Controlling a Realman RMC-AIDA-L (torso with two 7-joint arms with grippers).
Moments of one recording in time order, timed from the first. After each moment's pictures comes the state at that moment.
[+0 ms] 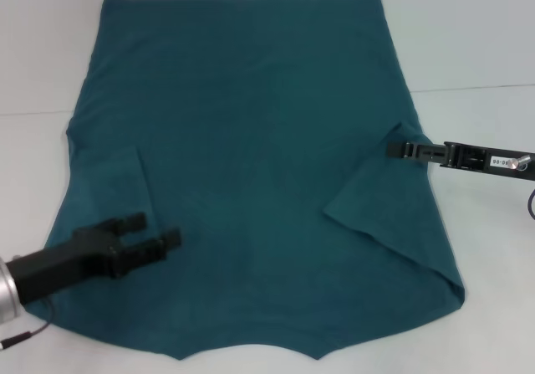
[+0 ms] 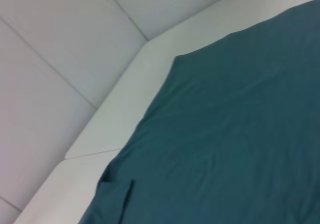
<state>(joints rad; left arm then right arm) -0.43 -2.15 0.60 0.65 1.94 1.42 -1.53 0.60 1.97 -0.58 -0.53 -1.99 -1.29 1.93</state>
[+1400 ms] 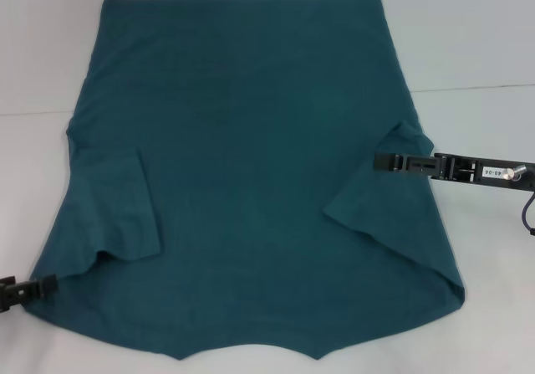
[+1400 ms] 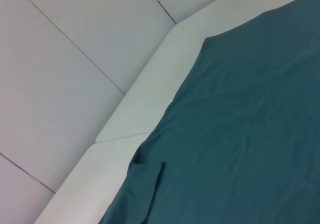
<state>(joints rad) -0.37 -2.13 0.43 0.93 2.36 1.38 -1.94 0.60 1.98 -0.58 -0.53 -2.01 -1.37 1.94</state>
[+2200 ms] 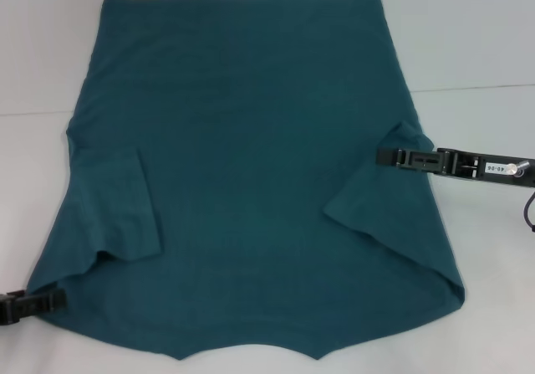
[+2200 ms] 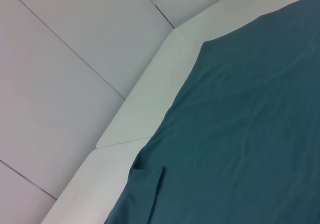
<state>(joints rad) -0.38 -2.13 0.45 0.92 2.41 1.38 -1.98 0.60 1.97 -0.57 -0.53 -2.00 -1.38 1.96</state>
